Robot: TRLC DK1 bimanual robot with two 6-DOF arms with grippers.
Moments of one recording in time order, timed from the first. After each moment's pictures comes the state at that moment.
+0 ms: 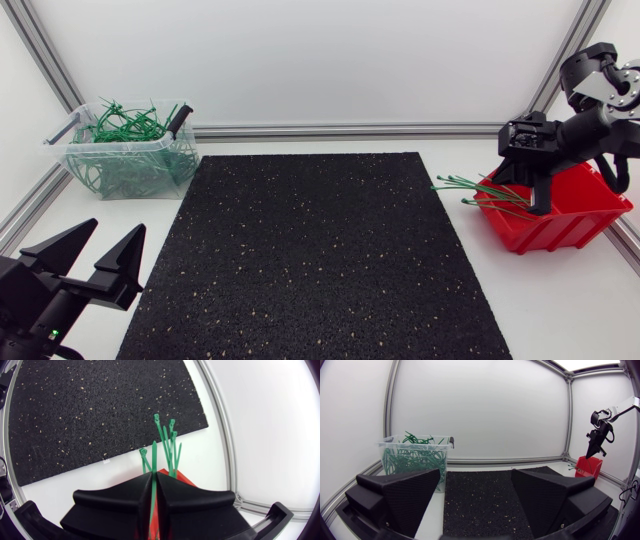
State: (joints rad) left arm -0.08 0.05 0.02 0.01 0.11 -0.07; right arm -0.16 1.55 1.18 -0.75 -0.17 -1.42
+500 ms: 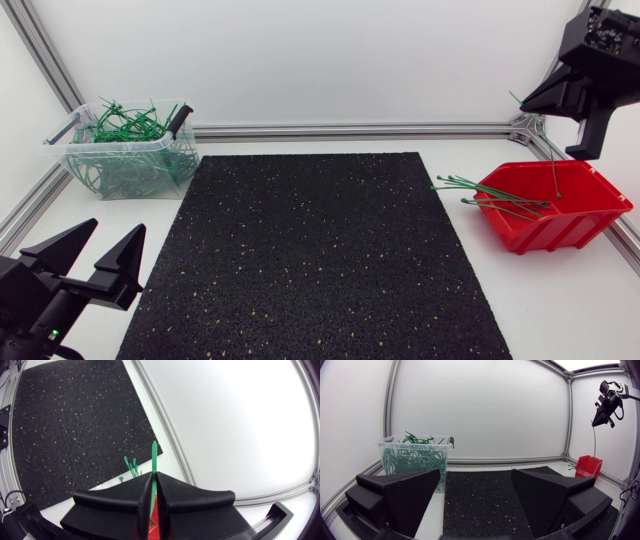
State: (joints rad) left arm -0.08 0.05 0.02 0.01 0.11 -0.07; right arm -0.05 1.25 1.37 -0.90 -0.20 -1.18
